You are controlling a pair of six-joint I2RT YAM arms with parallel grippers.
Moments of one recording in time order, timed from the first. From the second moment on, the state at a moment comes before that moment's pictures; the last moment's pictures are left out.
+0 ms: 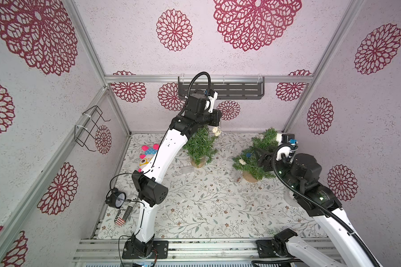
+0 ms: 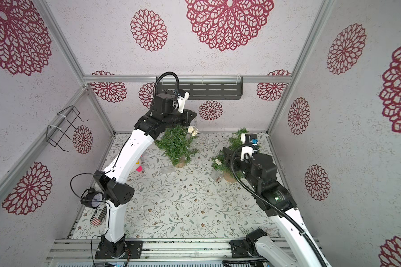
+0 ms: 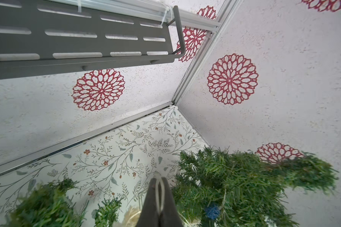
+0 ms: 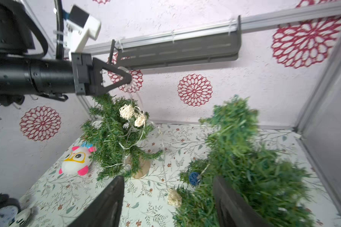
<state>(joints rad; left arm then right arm) -0.54 2.14 2.46 -0.67 0.23 -0.25 0.41 0.84 1.14 -0.47 0.12 0.22</state>
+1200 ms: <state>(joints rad) -0.63 2.24 2.42 -0.41 0.32 0.12 0.19 1.13 1.11 -0.19 -0.10 0.03</state>
